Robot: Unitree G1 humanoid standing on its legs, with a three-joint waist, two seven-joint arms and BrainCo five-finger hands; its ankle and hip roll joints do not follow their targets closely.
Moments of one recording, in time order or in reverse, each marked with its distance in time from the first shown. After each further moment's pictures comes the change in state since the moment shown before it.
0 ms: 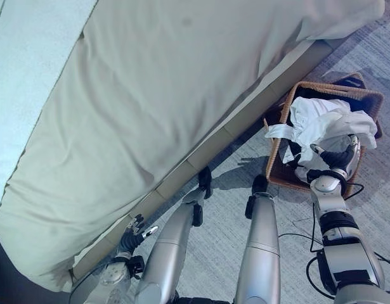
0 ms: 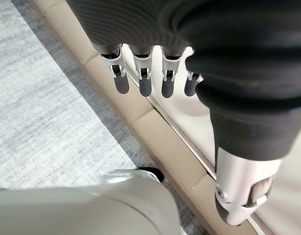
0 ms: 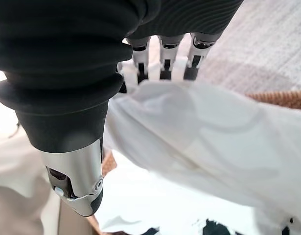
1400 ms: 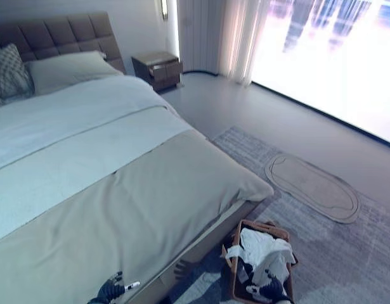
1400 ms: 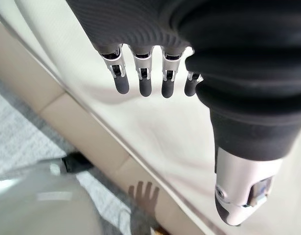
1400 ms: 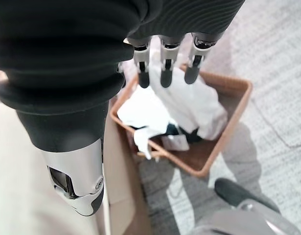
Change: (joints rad) left arm 0.027 -0.015 0.217 0.521 0.357 0.133 -0.168; right arm 0.663 0.398 0.120 0.153 -0.216 0.044 0.482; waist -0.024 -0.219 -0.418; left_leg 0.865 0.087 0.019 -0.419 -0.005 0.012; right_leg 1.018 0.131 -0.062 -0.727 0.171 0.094
